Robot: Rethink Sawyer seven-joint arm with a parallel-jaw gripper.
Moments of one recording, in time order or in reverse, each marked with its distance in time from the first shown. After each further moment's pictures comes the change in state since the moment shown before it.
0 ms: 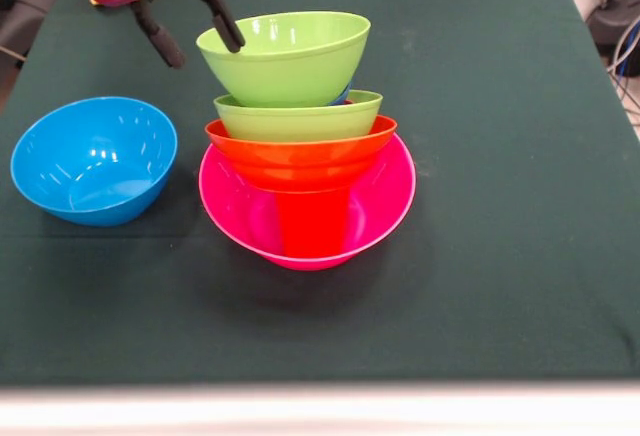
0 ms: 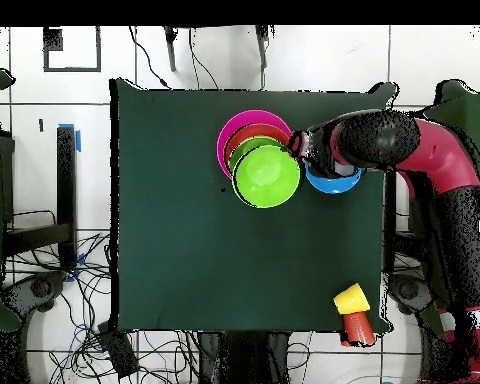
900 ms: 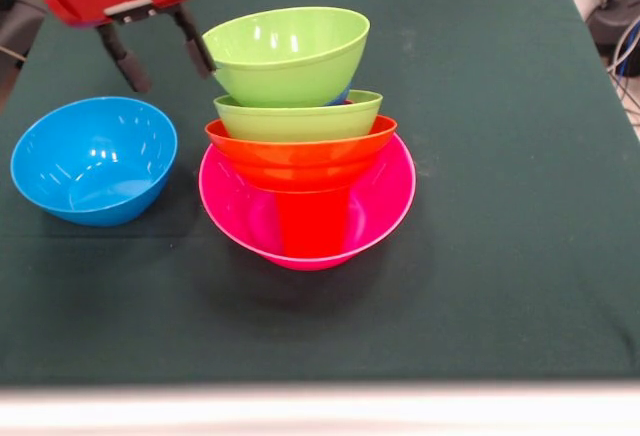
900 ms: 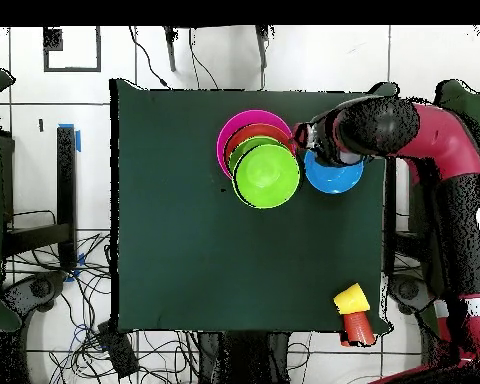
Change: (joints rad) arm 0.040 0.022 0.000 -0.118 -0.095 0.053 -0.126
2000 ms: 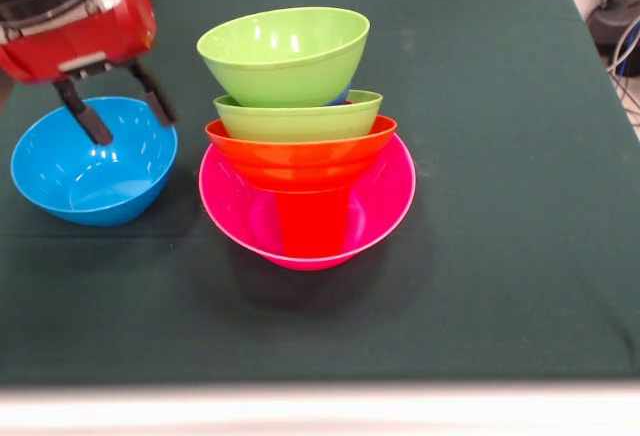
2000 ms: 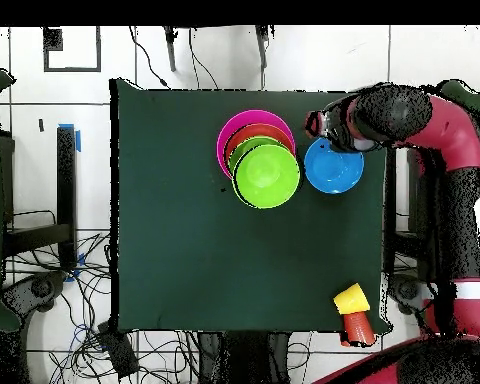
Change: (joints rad) arm 0.027 0.105 -0.015 -0.172 -0.008 0.031 -0.118
